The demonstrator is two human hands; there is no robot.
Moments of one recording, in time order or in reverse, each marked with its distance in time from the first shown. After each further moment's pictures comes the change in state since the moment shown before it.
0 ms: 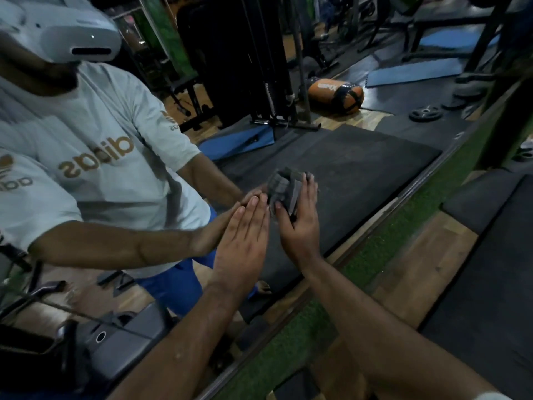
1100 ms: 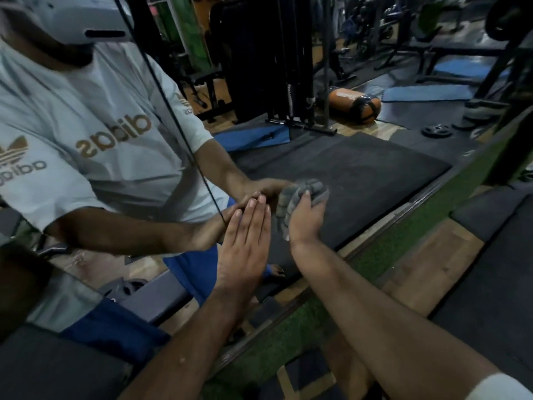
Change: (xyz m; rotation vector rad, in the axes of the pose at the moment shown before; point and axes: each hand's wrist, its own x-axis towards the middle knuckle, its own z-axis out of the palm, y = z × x) left_hand -0.199 -0.091 -0.004 -0.197 0.222 -0.162; right_hand -0.137 -0.089 0.139 0.280 0.260 0.505
